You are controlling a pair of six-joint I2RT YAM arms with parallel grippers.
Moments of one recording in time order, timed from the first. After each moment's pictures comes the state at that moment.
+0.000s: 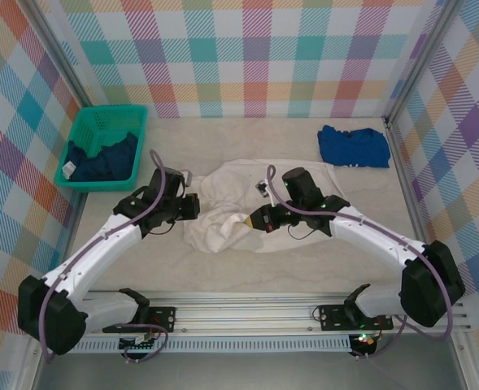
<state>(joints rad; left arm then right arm) -0.47 1.17 0.94 -0.65 0.06 -0.46 0.65 1.33 0.90 -0.32 -0.68 0.40</state>
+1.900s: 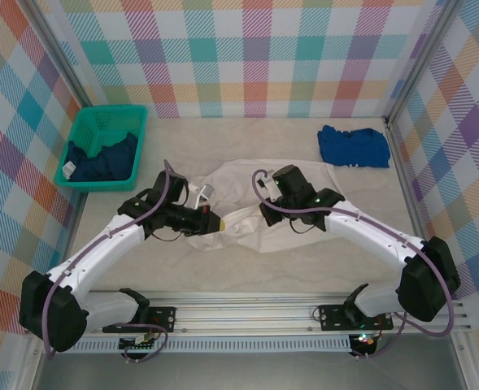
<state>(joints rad) -0.48 1.18 0.91 -0.68 0.69 -0.53 0.71 1.36 1.02 -0.53 -0.10 0.16</state>
